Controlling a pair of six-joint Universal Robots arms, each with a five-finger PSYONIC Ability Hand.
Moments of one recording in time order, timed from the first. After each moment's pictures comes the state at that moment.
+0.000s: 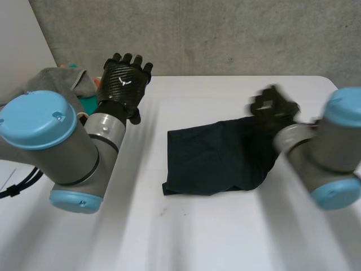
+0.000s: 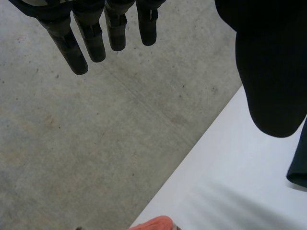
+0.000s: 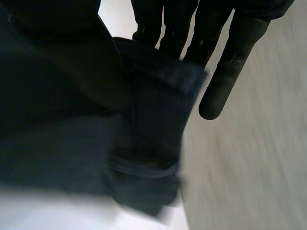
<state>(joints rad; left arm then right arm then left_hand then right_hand) 4.15 -1.97 -1.47 3.57 -1.67 3.67 1.96 -1.09 1.46 -0.27 1.44 2.17 0.19 0.20 0.21 0.20 0.05 1.11 1.17 1.19 1.20 0.93</state>
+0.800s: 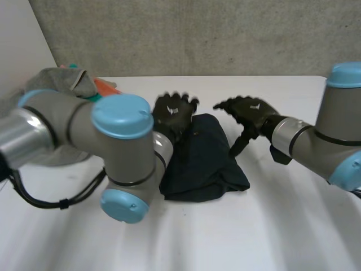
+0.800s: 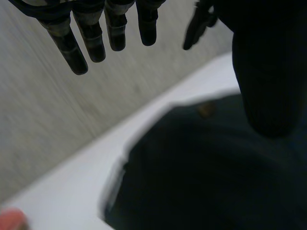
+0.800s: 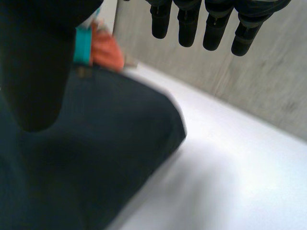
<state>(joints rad) 3.96 -2.28 -1.08 3.20 -1.73 3.34 1.90 -0.98 1.20 0.12 1.16 2.95 0.19 0.20 0.21 0.20 0.05 0.22 0.21 0.20 0.21 0.05</state>
